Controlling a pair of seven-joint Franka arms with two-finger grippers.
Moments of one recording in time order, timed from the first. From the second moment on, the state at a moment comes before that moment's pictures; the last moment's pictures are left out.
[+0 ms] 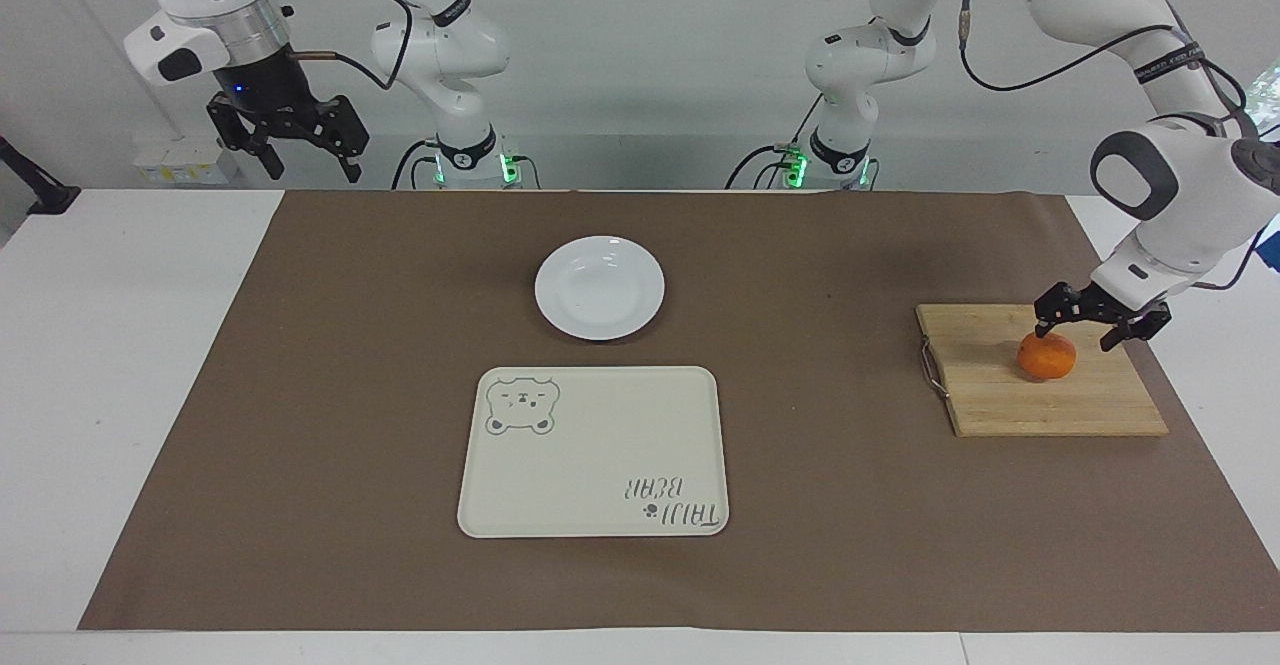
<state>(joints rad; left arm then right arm) 0.23 0.24 0.03 -1.87 -0.03 2.12 0.60 0.07 -0.09 -0.10 -1.58 0.00 1.51 0.06</state>
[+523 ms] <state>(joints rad) 0.26 0.28 0.03 -1.94 -0.03 2.22 0.64 0.07 -0.09 -0.10 -1.58 0.00 1.51 0.06</state>
